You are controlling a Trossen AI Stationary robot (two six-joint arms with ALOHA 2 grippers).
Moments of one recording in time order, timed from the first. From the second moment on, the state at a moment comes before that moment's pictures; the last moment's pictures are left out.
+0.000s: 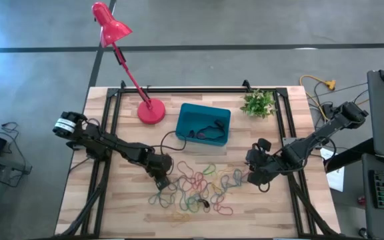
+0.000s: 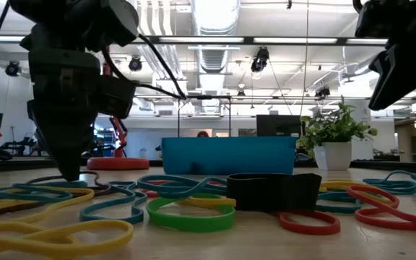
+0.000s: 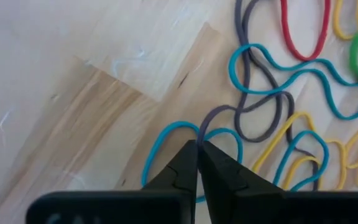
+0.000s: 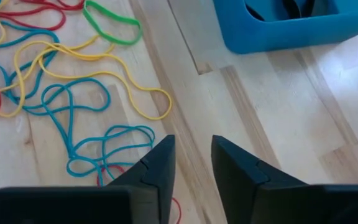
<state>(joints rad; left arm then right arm) -0.26 1.55 0.73 -0.28 0.17 -0.88 0.57 1.19 0.73 -0.78 0.50 0.85</state>
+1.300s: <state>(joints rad) -0.11 1.30 0.91 0.07 -0.13 -0.21 0.57 1.19 0.73 -0.74 0.53 0.96</state>
